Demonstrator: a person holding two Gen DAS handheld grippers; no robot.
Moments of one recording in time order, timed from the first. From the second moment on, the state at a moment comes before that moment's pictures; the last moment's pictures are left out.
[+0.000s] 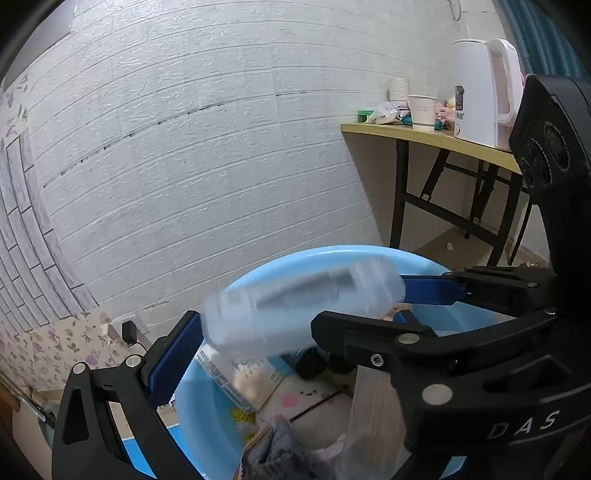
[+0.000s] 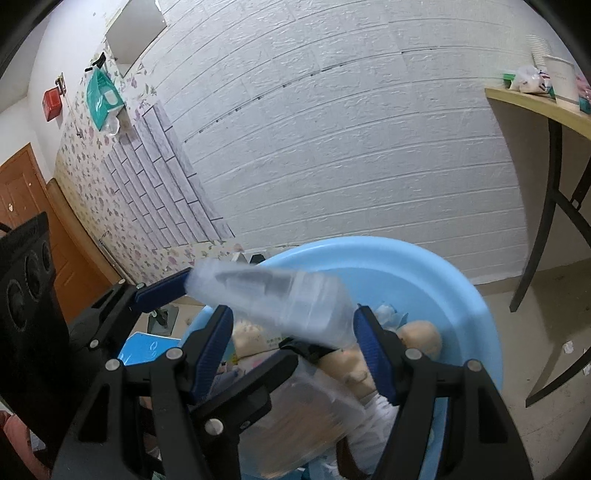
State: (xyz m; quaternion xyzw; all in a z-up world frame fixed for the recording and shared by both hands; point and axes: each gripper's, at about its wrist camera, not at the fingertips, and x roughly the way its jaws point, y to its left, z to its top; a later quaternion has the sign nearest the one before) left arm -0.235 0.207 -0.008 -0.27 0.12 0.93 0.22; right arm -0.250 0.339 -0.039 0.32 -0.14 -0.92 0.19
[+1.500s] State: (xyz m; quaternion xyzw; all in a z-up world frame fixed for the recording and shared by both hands) left arm -0.080 0.072 0.055 -0.29 0.00 0.95 0.15; right arm -0.090 0.255 0.056 0.29 -0.02 -0.95 0.13
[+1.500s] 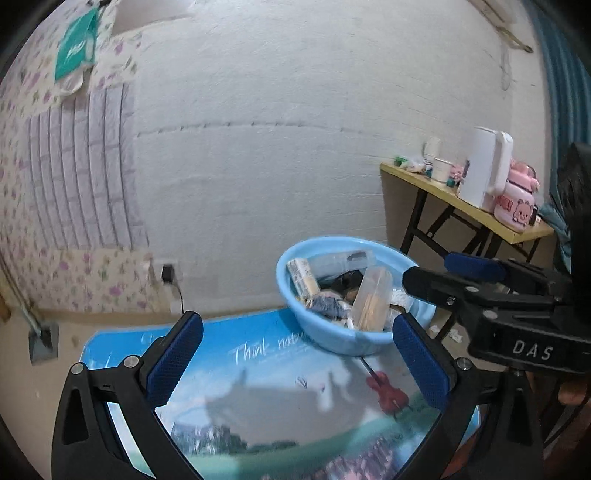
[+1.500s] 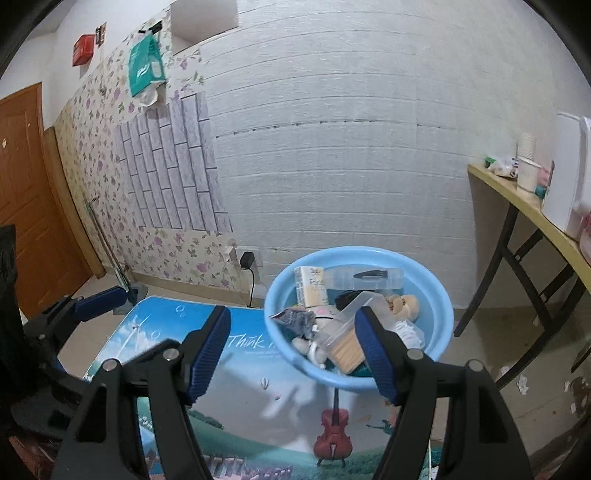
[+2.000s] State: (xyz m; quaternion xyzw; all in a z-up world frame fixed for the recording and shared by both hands) left arm -0.078 0.037 0.047 -0.34 -0.04 0.94 0.03; right arm -0.063 0.252 0.058 0.26 0.00 -0.96 0.08
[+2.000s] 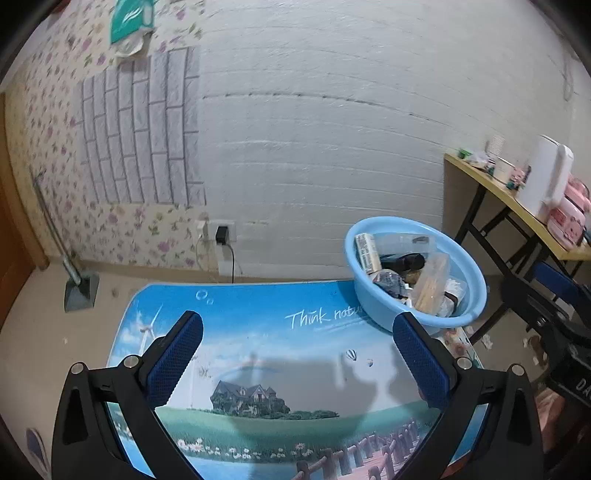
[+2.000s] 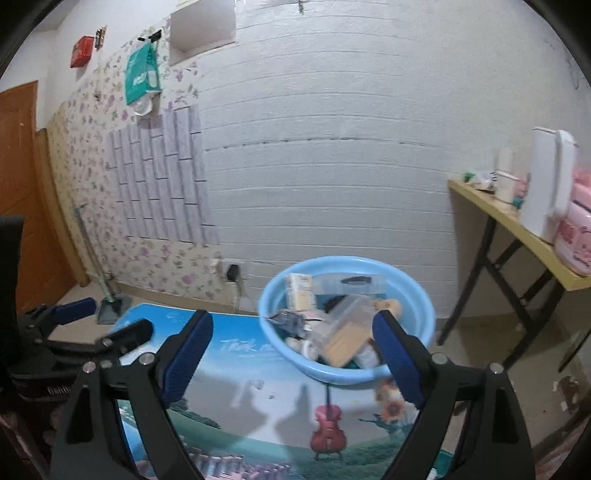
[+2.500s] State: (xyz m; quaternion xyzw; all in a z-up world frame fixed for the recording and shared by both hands) left arm -0.074 0.037 0.035 -0.35 -0.01 0.94 0.02; right arm -0.068 0.242 0.017 0.33 -0.01 -0.94 0.10
